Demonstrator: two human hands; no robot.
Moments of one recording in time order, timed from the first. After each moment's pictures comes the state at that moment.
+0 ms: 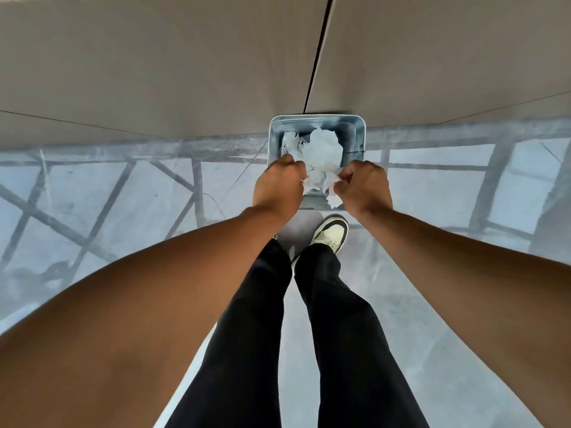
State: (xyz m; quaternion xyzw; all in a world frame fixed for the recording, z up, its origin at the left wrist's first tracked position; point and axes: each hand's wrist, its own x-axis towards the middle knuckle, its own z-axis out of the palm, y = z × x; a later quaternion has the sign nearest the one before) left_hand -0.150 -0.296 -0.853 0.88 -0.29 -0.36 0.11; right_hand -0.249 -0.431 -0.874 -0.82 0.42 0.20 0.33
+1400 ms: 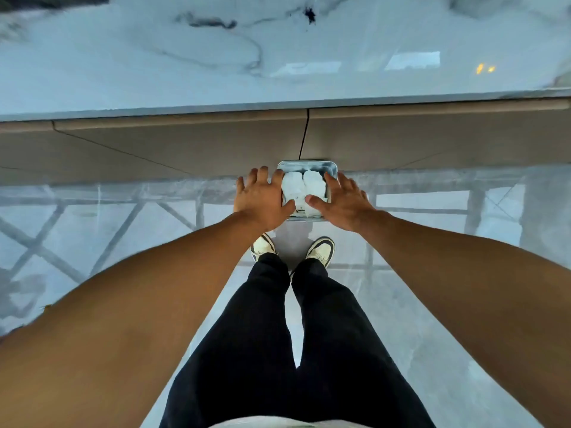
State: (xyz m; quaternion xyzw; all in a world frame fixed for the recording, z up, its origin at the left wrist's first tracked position) left_hand -0.134 -0.258 -0.648 0.89 -0.33 -0.31 -0.02; right_hand -0.247 -0.424 -0.677 -0.86 0.27 0.32 0.28
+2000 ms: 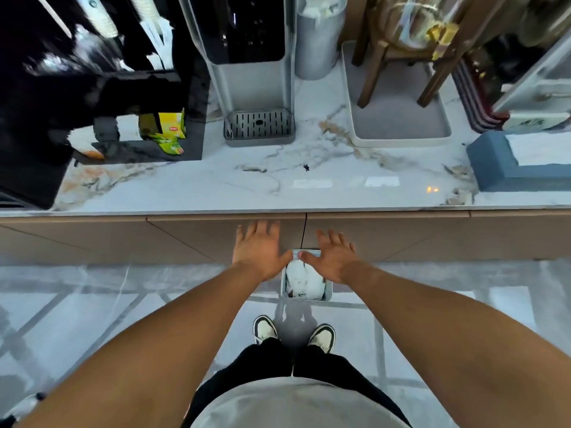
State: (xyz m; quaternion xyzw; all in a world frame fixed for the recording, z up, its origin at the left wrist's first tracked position) left_hand -0.114 -0.253 -0.488 0.92 -0.33 -0.21 -0.02; right_hand -0.217 -0.416 -0.527 -0.89 0.25 0.27 0.26
